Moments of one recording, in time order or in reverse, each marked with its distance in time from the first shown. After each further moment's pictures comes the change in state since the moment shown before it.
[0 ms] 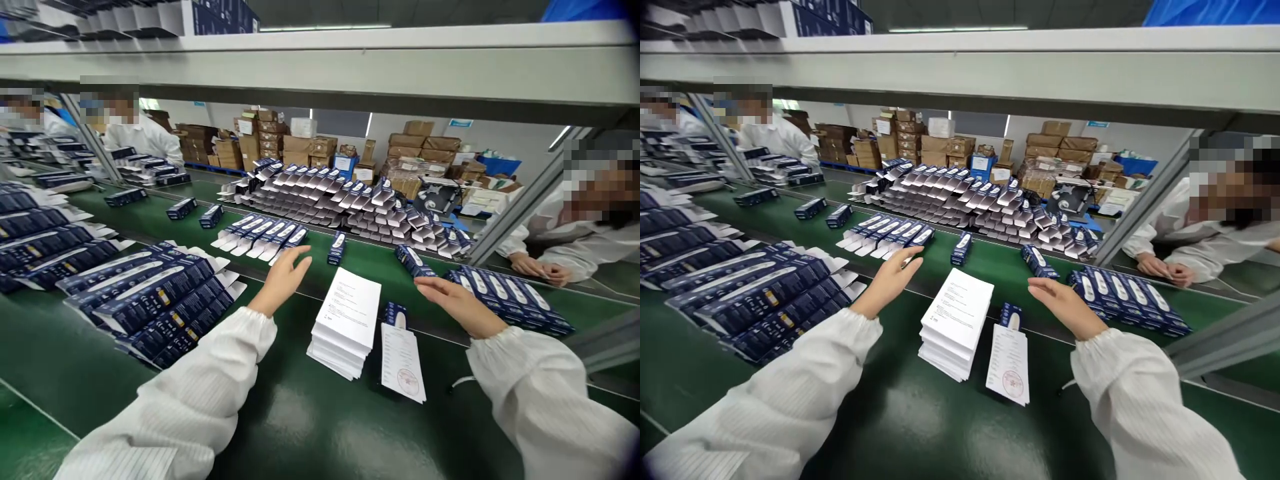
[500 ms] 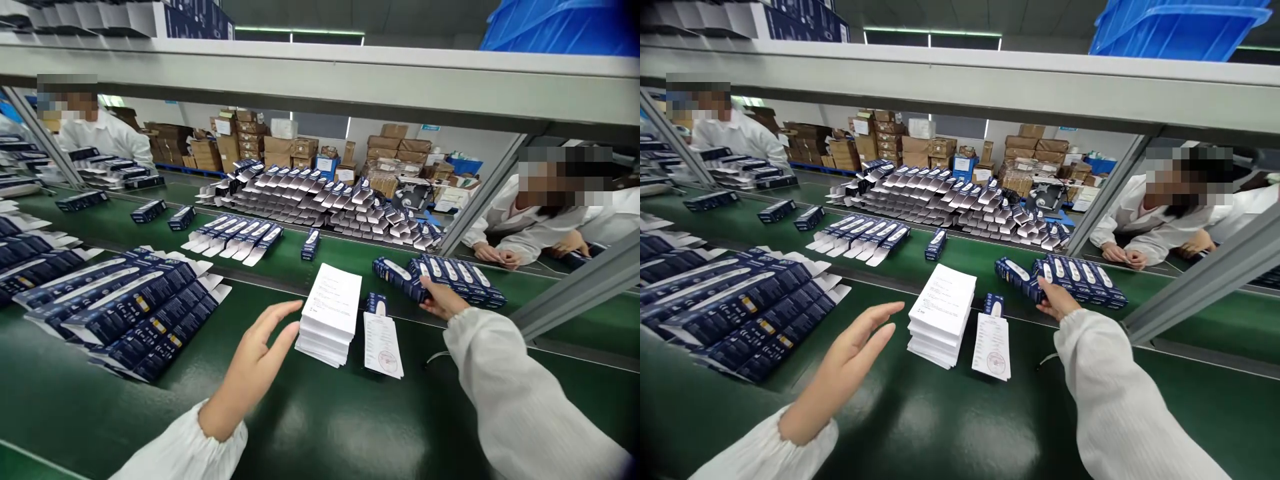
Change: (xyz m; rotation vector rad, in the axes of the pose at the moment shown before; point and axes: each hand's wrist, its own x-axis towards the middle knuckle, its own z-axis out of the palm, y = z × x) left_hand -0.120 0.046 -0.019 -0.285 -0.132 -0.074; right_hand -0.003 0.017 -0.015 0.082 0.318 0.240
